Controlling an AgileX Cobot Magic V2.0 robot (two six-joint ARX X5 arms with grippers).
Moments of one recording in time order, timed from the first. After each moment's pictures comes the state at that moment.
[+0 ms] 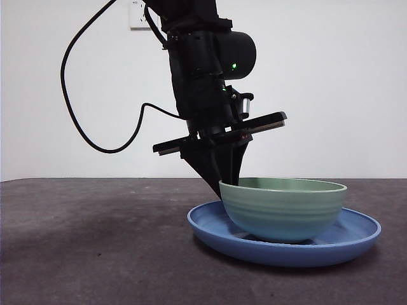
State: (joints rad) left arm -0.76 2.12 1.75 -0.92 0.13 -0.28; right arm 0.07 0.67 0.97 -0.72 -0.73 0.12
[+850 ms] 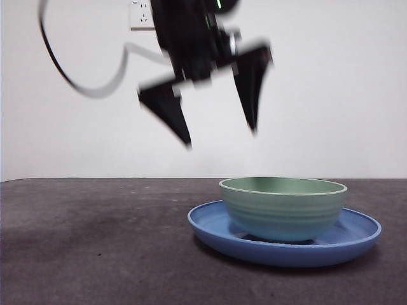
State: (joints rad) left arm -0.75 1.93 1.79 -1.03 0.09 -0.23; right arm 0.07 0.67 0.97 -0.73 -0.73 0.12
